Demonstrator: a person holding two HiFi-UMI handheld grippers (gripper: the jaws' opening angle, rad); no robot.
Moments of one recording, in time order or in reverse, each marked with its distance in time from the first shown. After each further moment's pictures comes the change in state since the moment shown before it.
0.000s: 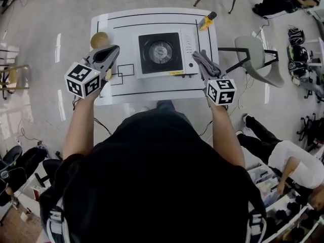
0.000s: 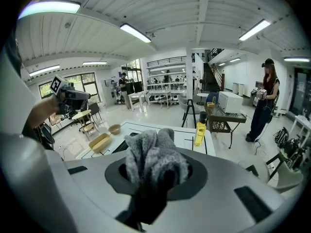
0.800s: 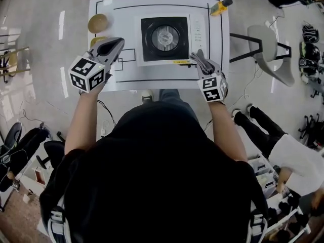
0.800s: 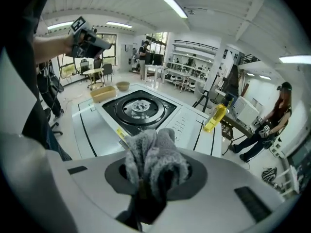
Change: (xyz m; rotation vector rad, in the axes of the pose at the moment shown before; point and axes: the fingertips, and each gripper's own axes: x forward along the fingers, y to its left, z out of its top) left arm 0.049 0.010 -0.066 -0.081 0.079 0.019; right arm 0.075 -0.001 -0.117 -0.380 0.258 0.006
